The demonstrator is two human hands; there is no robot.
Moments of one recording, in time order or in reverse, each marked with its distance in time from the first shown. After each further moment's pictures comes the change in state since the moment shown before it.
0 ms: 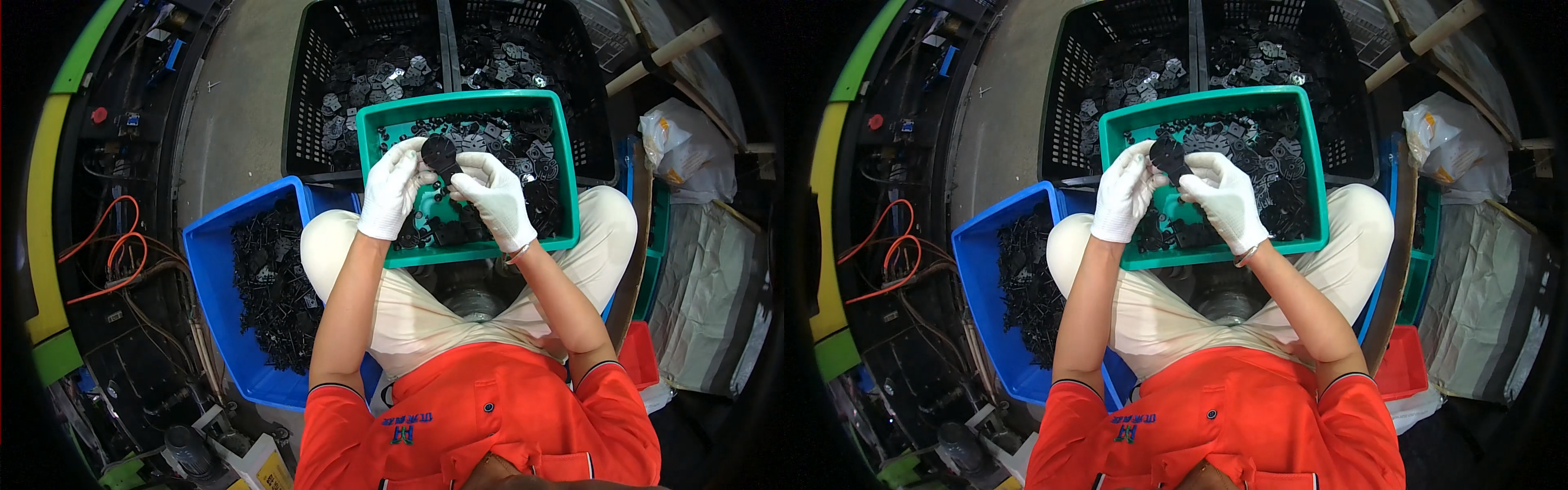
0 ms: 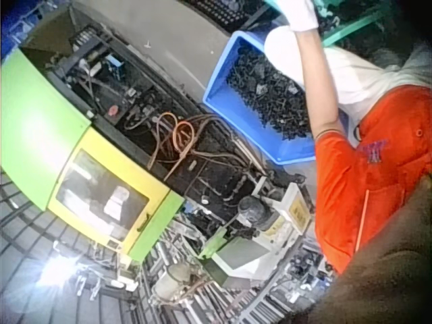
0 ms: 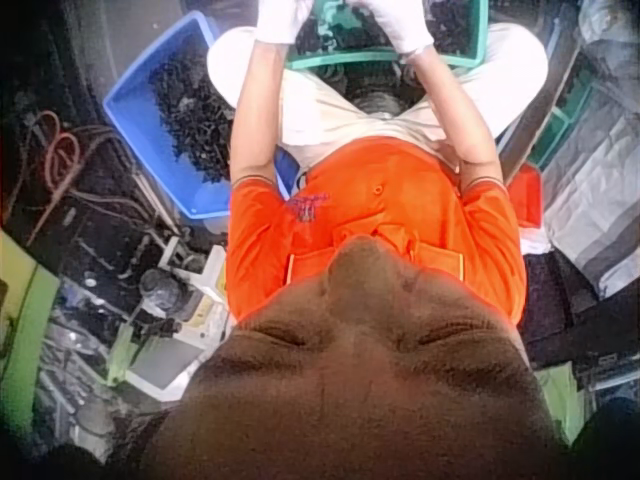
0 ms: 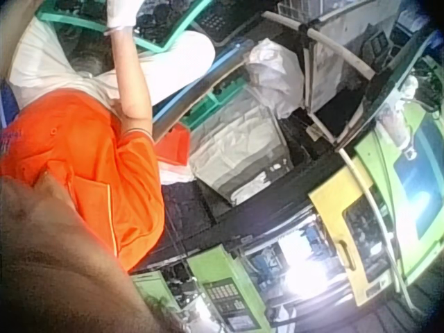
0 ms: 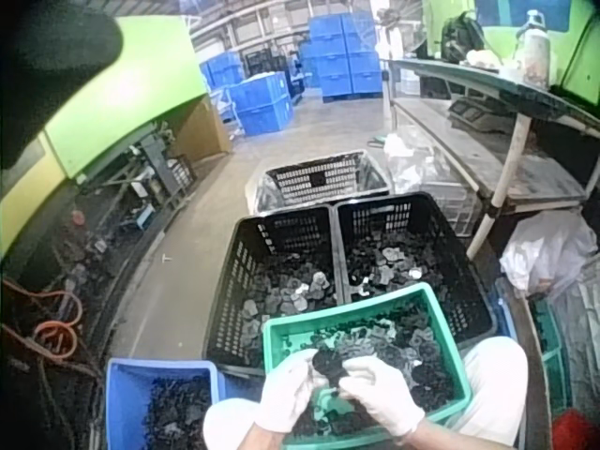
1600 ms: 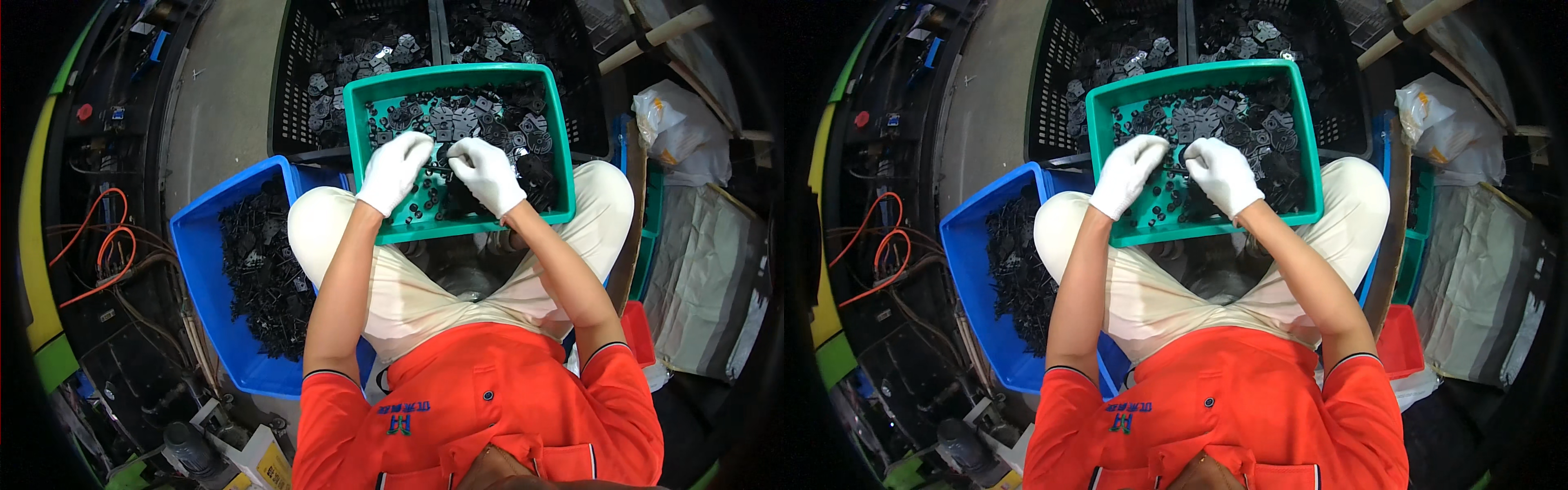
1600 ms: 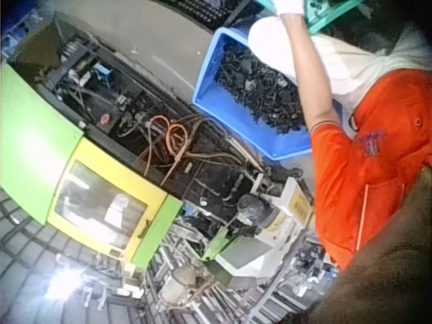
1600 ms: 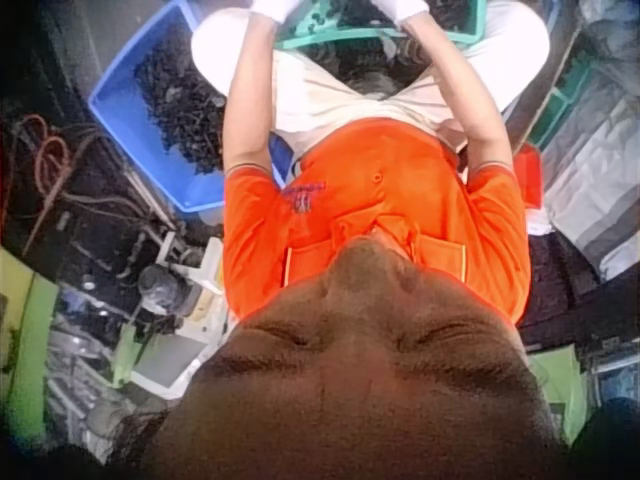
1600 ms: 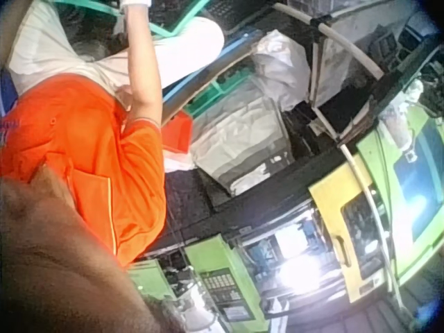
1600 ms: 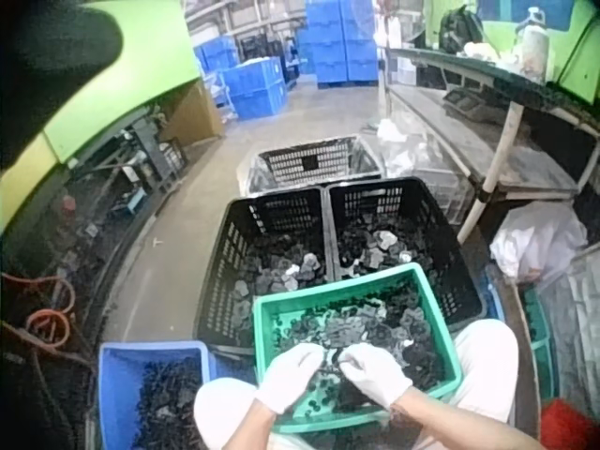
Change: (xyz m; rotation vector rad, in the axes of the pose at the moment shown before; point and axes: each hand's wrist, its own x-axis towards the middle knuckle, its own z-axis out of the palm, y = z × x) left_hand -0.002 -0.006 -0.003 1.079 -0.044 0.029; right_hand 0.016 0.037 -0.027 -0.909 -0.033 -0.410
